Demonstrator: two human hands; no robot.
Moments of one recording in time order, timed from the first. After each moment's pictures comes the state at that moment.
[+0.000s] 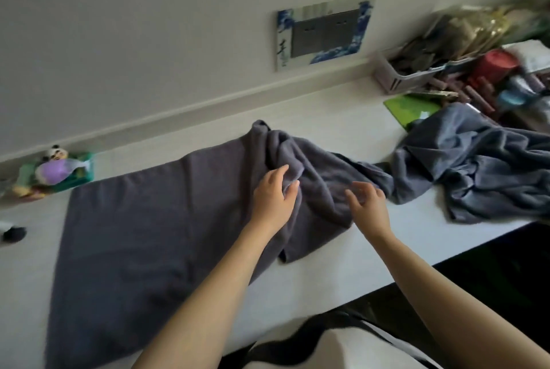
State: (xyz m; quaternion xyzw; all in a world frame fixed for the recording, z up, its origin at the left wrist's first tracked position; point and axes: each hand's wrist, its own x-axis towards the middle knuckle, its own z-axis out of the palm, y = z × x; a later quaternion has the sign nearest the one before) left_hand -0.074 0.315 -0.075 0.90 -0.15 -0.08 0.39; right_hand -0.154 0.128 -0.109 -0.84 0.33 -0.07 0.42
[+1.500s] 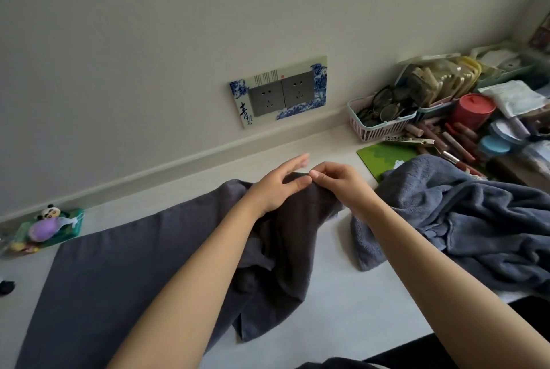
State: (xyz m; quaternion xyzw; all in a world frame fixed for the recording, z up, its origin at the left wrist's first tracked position) left_hand 0.000 0.168 0.010 0.79 -0.23 -0.26 0.50; right_hand -0.054 0.002 -0.005 -0.75 0.04 0.00 0.66
